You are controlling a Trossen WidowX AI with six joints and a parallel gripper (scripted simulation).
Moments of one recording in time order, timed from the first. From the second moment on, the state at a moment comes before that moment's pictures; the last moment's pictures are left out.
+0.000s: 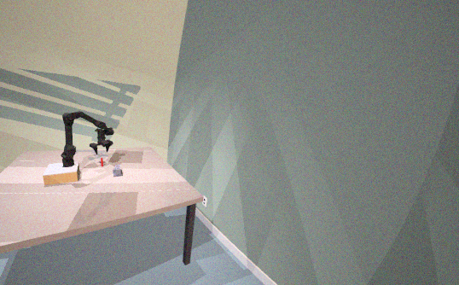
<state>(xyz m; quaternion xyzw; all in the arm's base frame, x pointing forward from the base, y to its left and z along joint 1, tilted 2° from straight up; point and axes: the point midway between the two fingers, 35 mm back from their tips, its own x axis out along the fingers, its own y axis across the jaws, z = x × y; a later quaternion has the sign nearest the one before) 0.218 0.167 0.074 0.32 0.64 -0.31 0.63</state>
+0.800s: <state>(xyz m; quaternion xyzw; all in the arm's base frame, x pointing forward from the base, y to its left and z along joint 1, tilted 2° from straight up) 0.217 0.167 0.030 0.31 0.64 -0.31 0.63</state>
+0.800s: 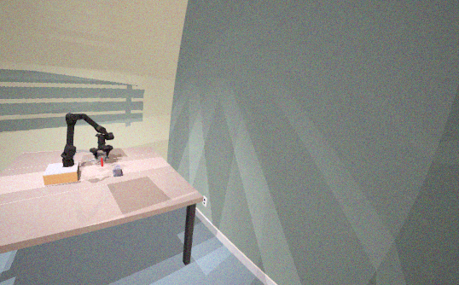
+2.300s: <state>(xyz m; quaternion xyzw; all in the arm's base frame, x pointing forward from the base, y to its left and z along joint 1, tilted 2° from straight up) 0.214 0.166 -0.009 0.31 0.64 -0.31 0.63</state>
